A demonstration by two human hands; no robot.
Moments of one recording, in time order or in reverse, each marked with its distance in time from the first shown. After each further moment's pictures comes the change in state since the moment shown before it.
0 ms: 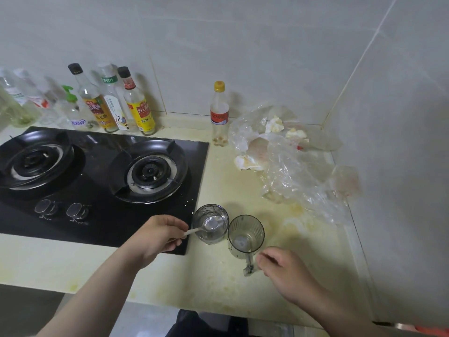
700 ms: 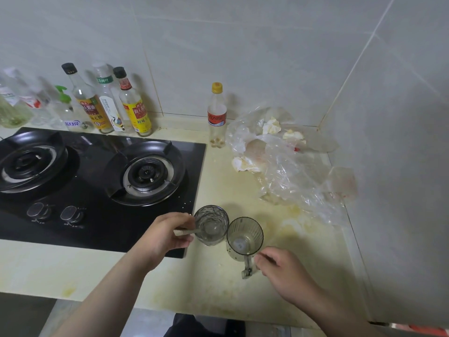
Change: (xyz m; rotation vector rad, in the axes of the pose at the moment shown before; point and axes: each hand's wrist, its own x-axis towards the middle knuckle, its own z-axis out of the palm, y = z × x) left_hand 0.014 -0.002 0.013 -0.234 -0.068 0.096; right_hand 0.002 -0.005 -0.001 0.019 -0.006 0.048
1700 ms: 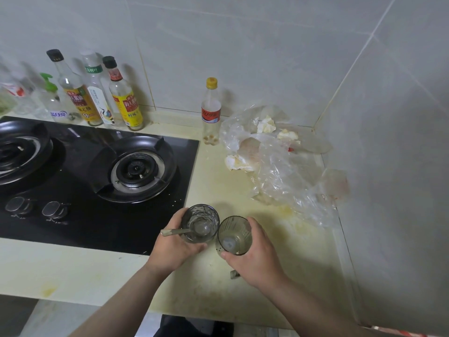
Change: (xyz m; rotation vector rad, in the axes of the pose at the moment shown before) left_hand 0.027 -0.056 0.037 0.301 0.118 0.377; right_hand 0.024 -0.022 0.022 -0.031 0.119 0.067
